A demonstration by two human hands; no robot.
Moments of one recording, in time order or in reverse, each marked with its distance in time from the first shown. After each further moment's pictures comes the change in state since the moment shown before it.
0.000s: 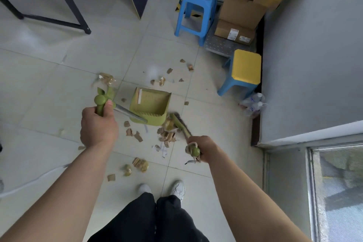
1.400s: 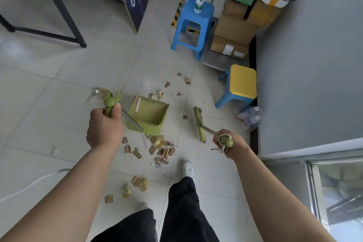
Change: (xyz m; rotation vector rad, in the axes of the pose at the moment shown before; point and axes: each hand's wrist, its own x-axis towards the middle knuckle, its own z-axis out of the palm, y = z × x) left_hand 0.076 0.033 0.003 0.034 -0.095 0.066; right_hand 0.010 -0.073 -0.042 -0.384 0.216 -0.321
